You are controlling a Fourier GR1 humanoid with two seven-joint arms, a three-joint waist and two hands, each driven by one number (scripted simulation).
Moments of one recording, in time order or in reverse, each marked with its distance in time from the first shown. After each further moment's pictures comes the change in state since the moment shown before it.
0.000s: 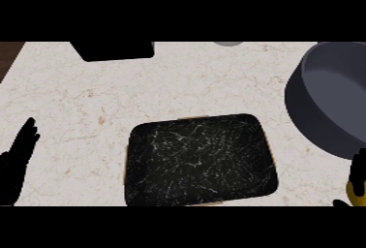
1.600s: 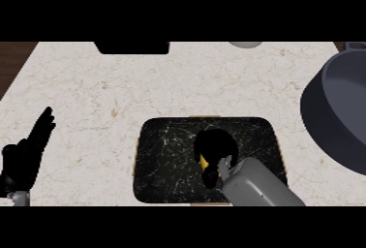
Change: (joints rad) left arm -0.081 0.021 -0.091 0.036 0.004 0.027 0.002; right arm -0.712 0.738 0.650 0.808 0.080 0.533 0.914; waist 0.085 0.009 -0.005
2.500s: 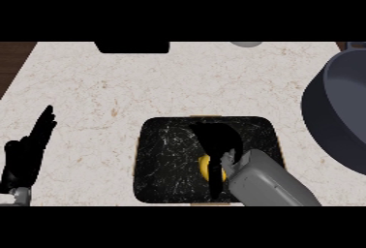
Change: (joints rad) left arm -0.026 0.061 -0.062 0.054 0.074 0.061 -0.026; right arm -0.091 -0.079 0.037 -0.075 -0.269 -0.053 0.163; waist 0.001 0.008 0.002
